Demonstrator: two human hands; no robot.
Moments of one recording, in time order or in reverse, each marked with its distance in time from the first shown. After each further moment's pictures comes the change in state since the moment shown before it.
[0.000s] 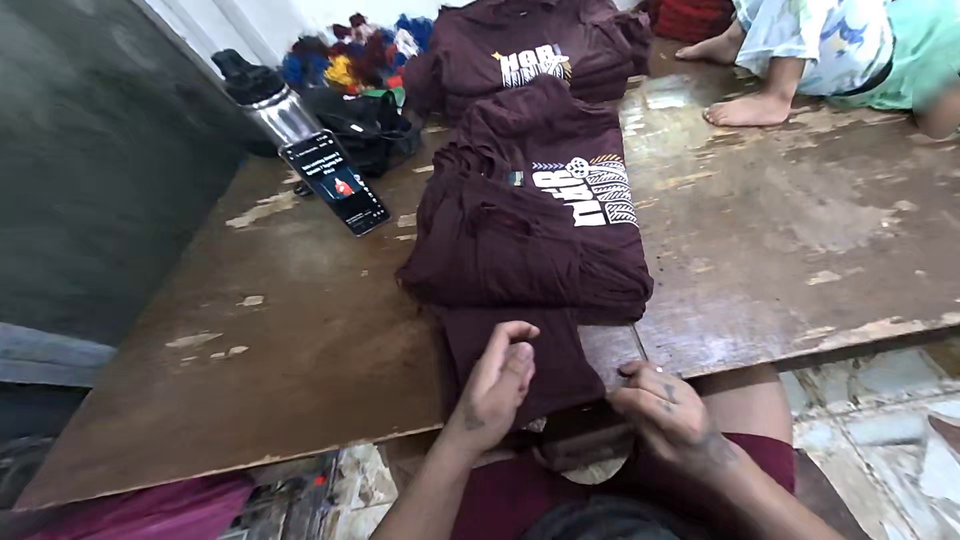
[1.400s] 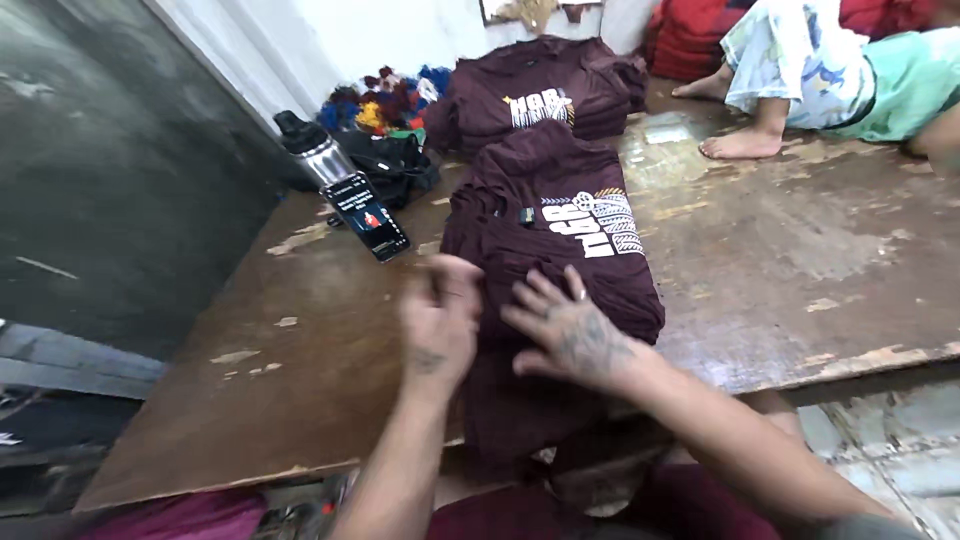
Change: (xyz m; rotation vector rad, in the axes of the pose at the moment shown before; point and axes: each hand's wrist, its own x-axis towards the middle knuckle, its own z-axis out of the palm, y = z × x) left_hand 0.036 0.061 -0.045 0.169 0.522 0.142; right_hand 0.152 -0.002 0.031 -0.165 -0.513 0.090
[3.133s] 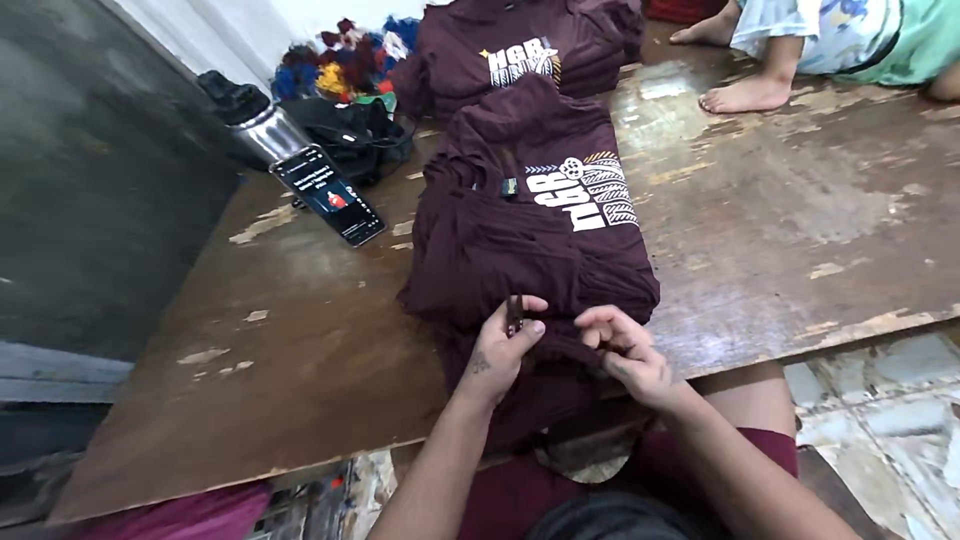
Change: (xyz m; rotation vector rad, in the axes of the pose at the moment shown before) left_hand -0.028 -0.041 0.062 -0.296 -0.402 -0.326; right_hand -0.081 0.026 0.027 0.952 0.373 0.138
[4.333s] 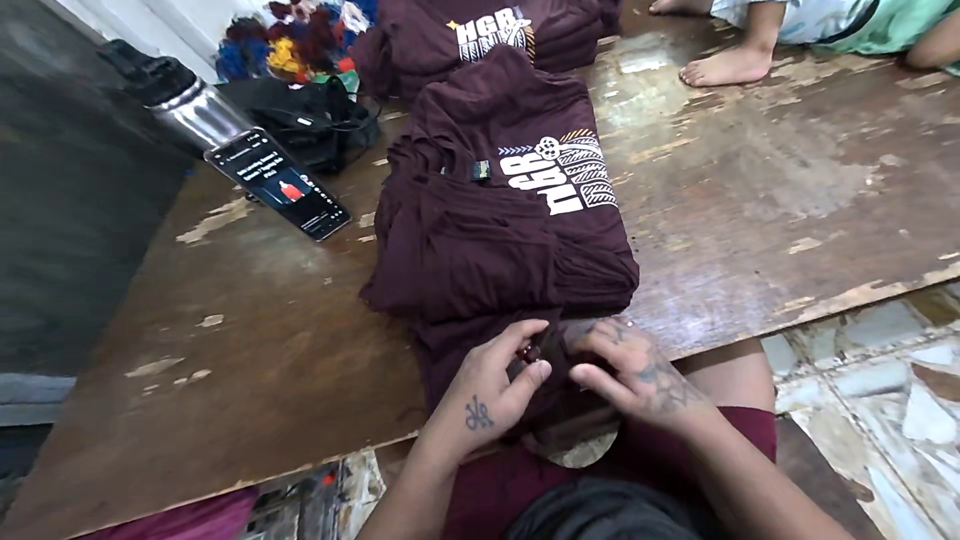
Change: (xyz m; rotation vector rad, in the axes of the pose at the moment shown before) left_hand -0.025 0.002 -0.001 0.565 -0.308 0.185; right_hand -0.029 -0.009 -0.012 -0.640 -0.053 -0.061
